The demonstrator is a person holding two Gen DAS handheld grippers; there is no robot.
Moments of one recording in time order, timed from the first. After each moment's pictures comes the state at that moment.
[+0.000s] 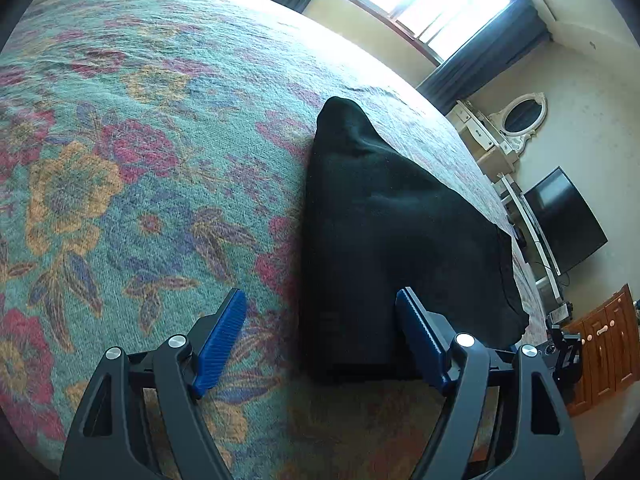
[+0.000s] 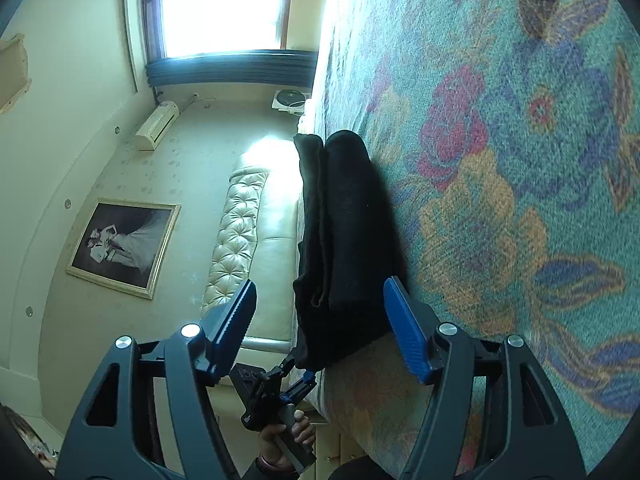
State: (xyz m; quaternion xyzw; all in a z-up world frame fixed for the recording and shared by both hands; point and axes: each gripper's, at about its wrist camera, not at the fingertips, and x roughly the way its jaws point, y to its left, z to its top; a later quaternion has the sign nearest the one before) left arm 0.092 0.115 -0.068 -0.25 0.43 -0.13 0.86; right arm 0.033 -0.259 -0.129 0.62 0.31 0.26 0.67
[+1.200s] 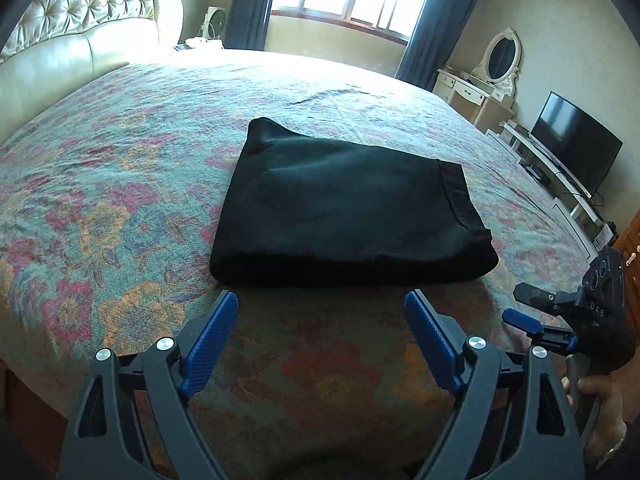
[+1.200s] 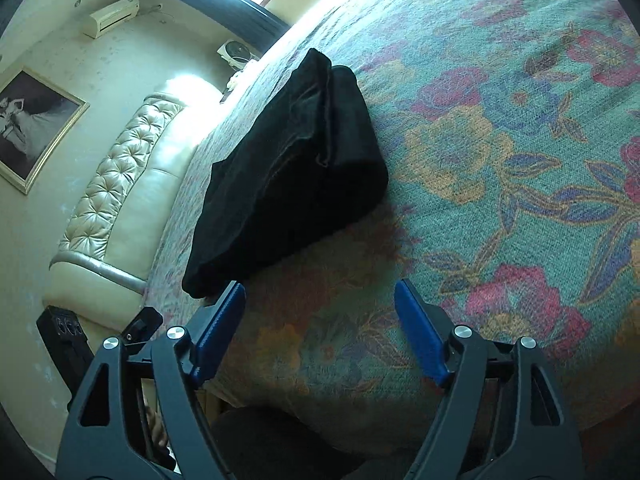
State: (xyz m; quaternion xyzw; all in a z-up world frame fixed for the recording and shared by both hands) left arm 0.009 0.024 -0.011 -0.07 0.39 -0.10 0.91; right arm -0.014 -0.173 -0.068 0.36 0.43 0.15 0.82
